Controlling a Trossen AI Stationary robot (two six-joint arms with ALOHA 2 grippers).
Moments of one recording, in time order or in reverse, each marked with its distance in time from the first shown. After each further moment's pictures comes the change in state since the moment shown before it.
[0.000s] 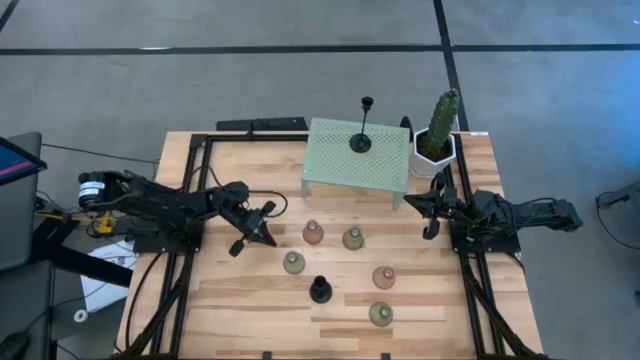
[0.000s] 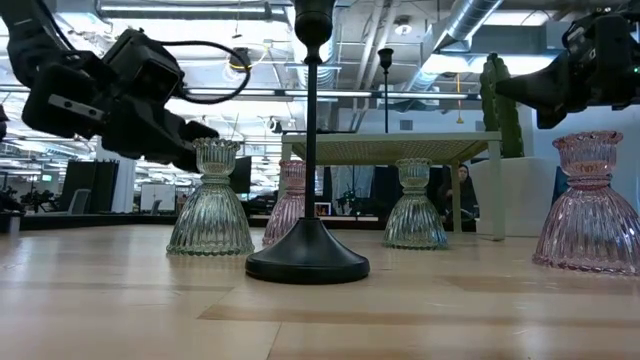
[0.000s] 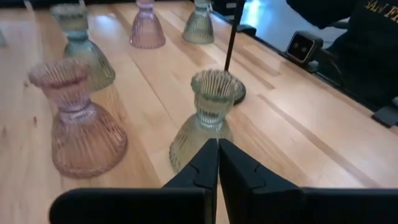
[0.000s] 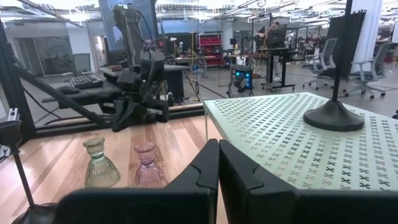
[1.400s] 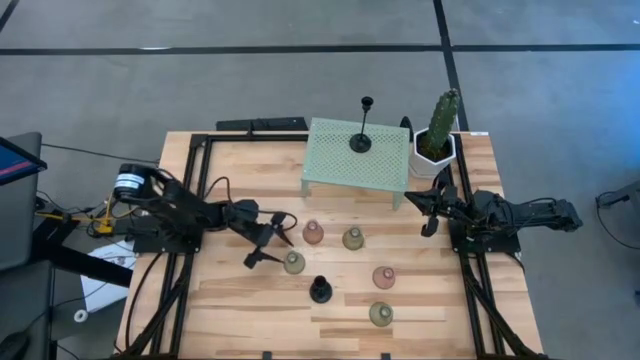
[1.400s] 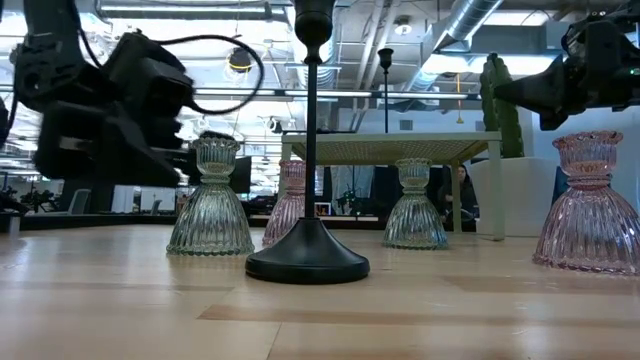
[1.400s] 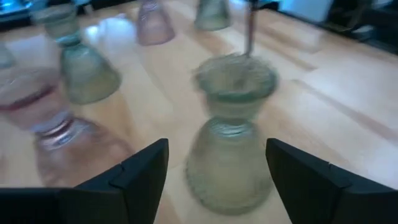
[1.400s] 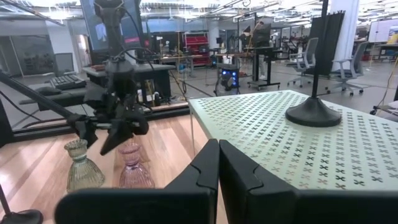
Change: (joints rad) left arm -0.189 0.321 0.040 0.345 -0.269 0.048; right arm 0.000 0.000 0.000 -0.004 0.063 0.000
